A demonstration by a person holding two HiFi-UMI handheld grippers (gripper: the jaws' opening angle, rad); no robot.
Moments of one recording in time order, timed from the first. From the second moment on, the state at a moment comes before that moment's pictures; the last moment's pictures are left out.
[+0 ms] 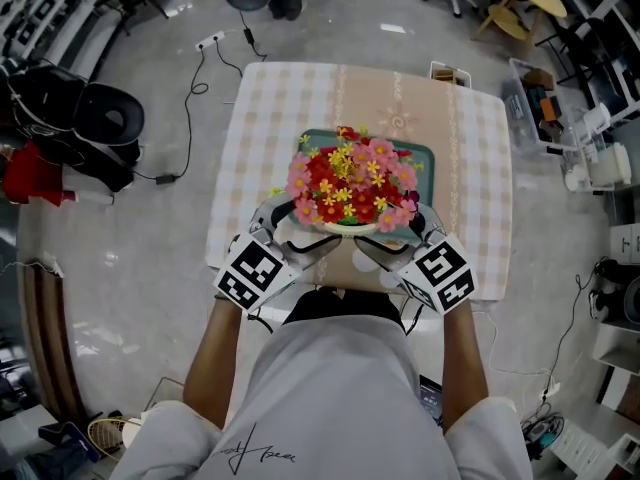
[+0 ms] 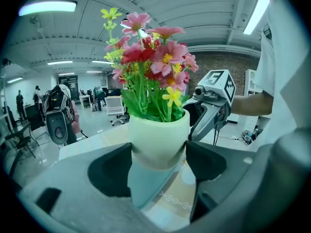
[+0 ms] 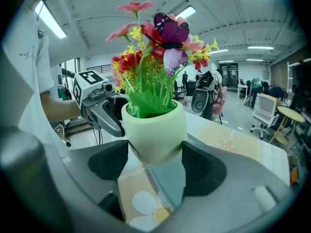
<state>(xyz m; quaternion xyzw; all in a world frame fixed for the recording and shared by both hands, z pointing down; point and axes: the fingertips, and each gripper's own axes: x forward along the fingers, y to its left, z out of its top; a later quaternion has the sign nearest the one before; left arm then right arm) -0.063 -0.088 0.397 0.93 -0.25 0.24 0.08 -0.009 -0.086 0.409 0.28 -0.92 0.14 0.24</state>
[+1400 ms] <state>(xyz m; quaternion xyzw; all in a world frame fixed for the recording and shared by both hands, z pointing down) -0.063 -0.061 0.349 0.94 -0.22 0.23 0.05 -0.010 -0.055 0.361 0.32 -0.91 0.14 0.24</state>
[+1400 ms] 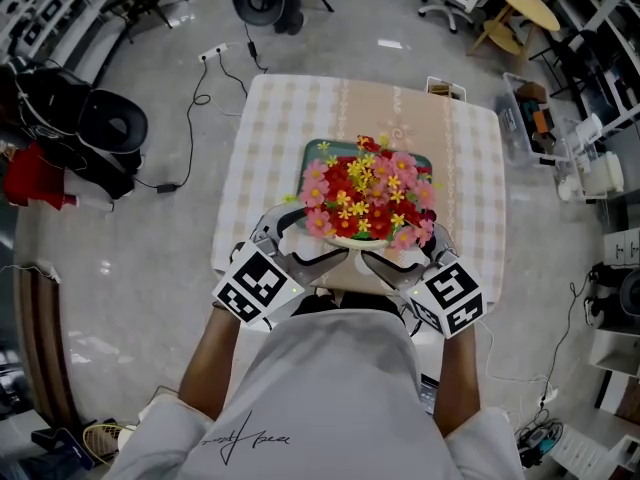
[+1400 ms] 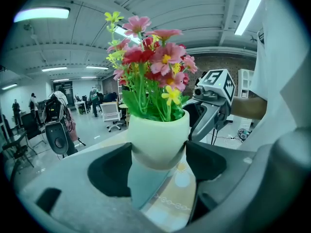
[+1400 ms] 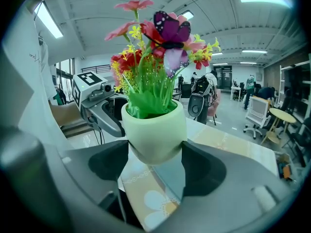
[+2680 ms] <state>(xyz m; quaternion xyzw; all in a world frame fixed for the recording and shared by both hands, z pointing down) -0.067 -0.073 0.338 0.95 -0.23 0.20 0.05 -0.014 -0.065 0.347 0.33 -0.91 0.12 0.22</state>
